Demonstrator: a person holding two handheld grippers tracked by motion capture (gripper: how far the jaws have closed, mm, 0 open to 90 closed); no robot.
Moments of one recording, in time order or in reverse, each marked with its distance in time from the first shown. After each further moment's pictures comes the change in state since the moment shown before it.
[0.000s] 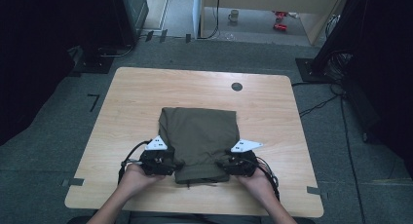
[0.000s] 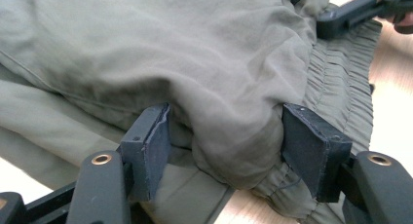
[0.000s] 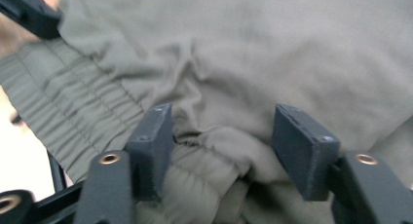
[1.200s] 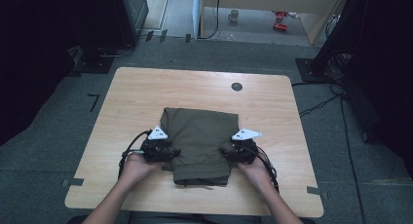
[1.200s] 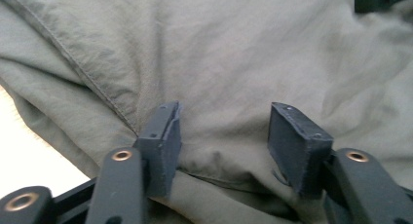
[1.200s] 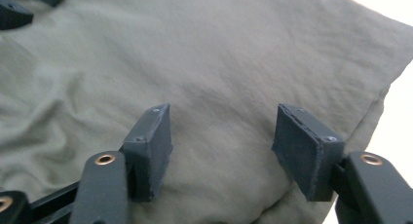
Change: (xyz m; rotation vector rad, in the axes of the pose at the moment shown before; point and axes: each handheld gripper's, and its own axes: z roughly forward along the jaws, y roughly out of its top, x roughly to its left) left arm 0.034 0.008 0.018 0.013 0.102 -0.022; right arm -0.031 0.010 0.019 0.000 -0.125 0.026
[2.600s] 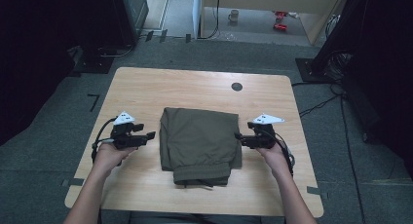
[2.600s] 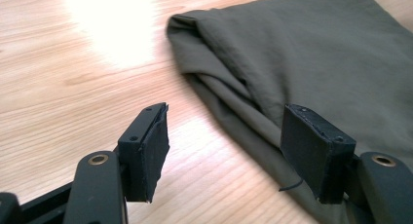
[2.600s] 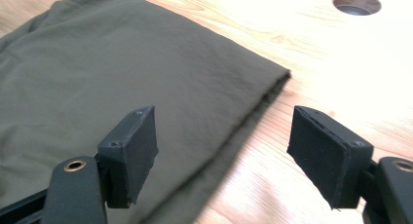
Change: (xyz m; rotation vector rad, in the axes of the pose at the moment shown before) left arm 0.065 0.001 -0.062 -0.117 0.171 -0.105; right arm -0.059 0.017 -0.030 -0.065 -0.054 0.089
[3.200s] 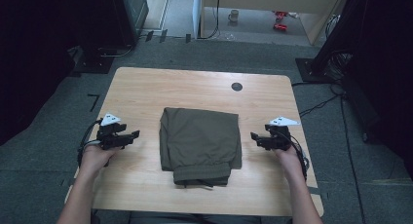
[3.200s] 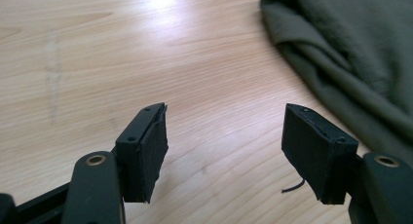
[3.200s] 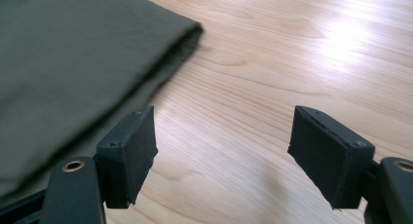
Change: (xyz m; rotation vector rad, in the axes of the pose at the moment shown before) left arm 0.039 -0.024 -0.012 0.028 0.163 -0.047; right arm -0.044 -0.026 -0.019 0.031 -0.117 0.045
